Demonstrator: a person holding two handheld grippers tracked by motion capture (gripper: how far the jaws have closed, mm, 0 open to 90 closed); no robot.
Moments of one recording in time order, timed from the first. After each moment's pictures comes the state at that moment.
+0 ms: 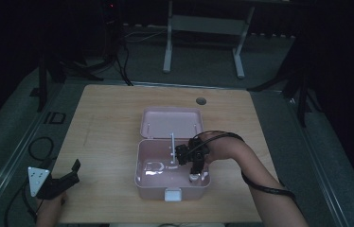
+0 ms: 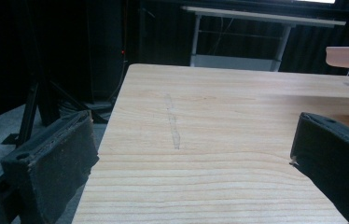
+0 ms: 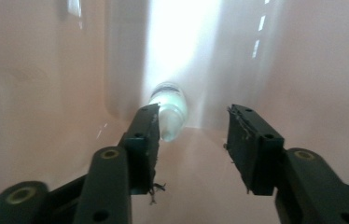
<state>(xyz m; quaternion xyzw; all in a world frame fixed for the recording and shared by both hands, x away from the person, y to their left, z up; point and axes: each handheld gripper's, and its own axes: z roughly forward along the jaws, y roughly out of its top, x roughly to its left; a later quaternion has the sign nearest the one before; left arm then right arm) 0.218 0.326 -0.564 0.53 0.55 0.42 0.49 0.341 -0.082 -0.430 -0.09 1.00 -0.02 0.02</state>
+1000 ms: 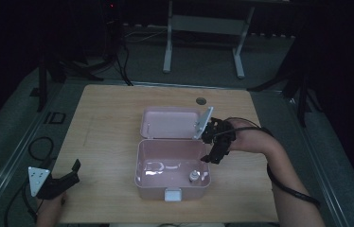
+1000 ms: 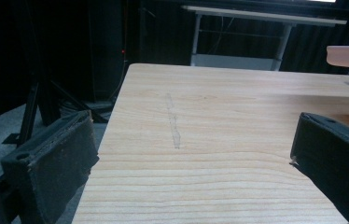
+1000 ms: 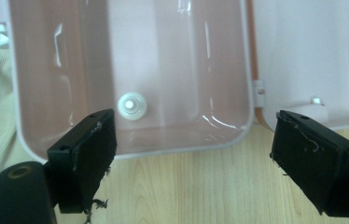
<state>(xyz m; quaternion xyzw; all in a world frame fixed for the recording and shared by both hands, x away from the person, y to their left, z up) 0.218 0.325 -0.564 0.53 0.55 0.42 0.49 0.354 -0.148 -0.365 0.01 0.99 0.14 0.07</state>
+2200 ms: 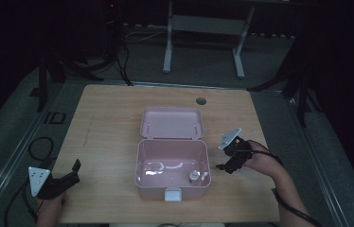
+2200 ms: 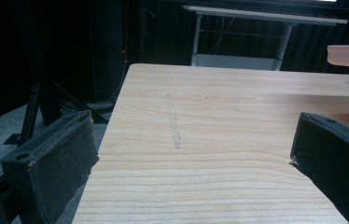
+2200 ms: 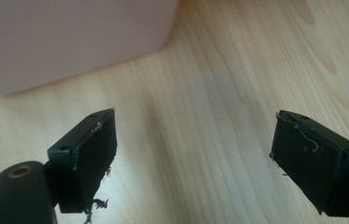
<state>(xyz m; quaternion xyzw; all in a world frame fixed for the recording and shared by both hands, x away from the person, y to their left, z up) 0.218 0.325 -0.564 0.54 0.54 0.43 0.48 0.371 -0.238 -0.480 0.13 0.97 0.20 0.10</state>
